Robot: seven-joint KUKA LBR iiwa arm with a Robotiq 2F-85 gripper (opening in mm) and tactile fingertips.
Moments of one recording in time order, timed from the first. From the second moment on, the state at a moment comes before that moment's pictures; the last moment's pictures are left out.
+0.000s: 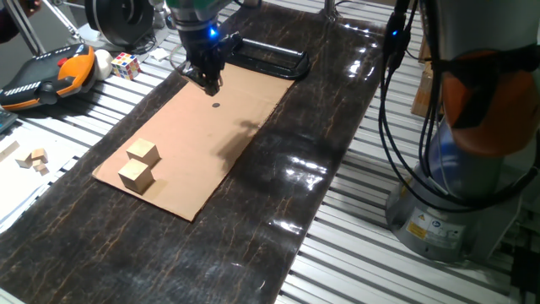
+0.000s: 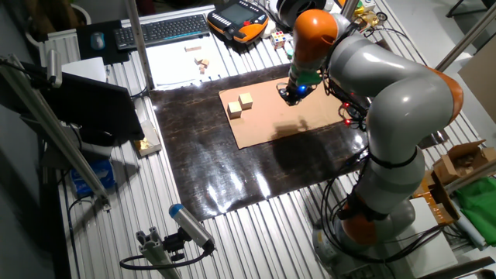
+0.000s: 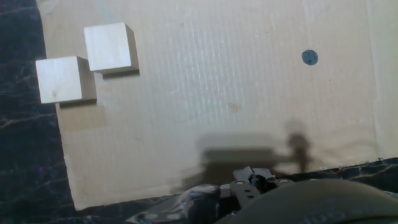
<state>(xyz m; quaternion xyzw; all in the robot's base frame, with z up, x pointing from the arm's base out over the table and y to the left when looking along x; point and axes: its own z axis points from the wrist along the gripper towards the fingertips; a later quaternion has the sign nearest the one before) 0.525 0.031 0.205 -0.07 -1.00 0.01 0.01</state>
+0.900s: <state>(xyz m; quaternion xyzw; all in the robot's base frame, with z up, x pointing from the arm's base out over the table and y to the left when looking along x) 0.545 0.047 0.166 -0.14 -0.99 0.00 0.01</state>
